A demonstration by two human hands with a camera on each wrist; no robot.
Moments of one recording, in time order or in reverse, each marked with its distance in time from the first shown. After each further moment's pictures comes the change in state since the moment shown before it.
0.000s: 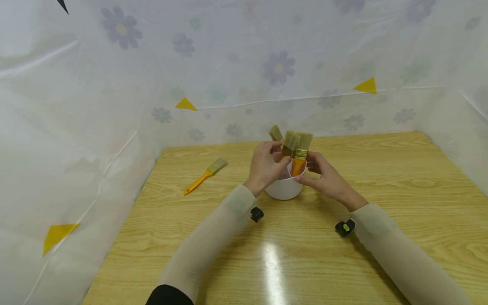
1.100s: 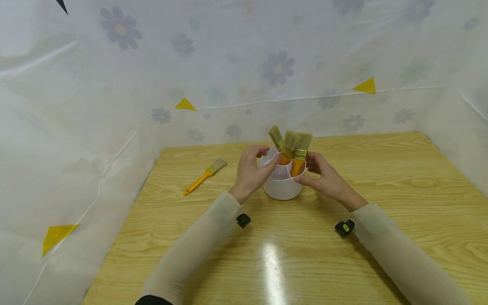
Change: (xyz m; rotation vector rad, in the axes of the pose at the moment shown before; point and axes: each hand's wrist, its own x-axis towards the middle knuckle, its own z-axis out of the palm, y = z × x) left_hand -0.018 -0.011 -0.026 -0.051 0.070 0.042; right_hand -0.009 -0.038 -0.001 0.006 -0.006 0.021
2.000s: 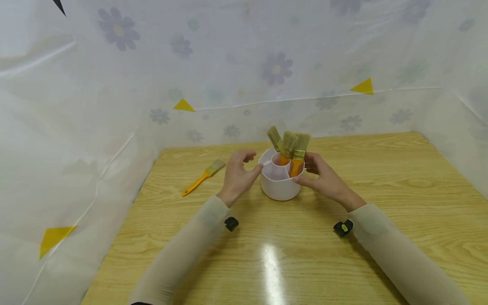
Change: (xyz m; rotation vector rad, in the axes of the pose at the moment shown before) left_hand -0.012 -0.022 -0.022 0.051 -0.021 -0.048; right_hand 0.005 0.012 0.001 -0.002 0.011 -0.017
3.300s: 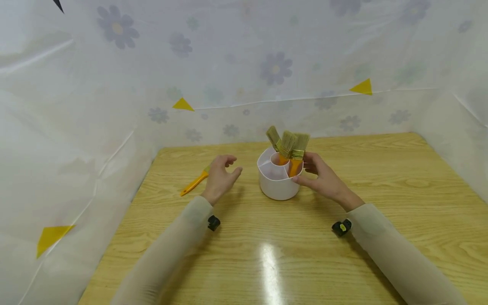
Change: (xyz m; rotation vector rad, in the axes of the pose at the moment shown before) left_hand -0.011 -0.044 -0.027 0.050 -0.063 -0.145; right_hand 0.001 0.003 0.000 -0.005 0.005 0.005
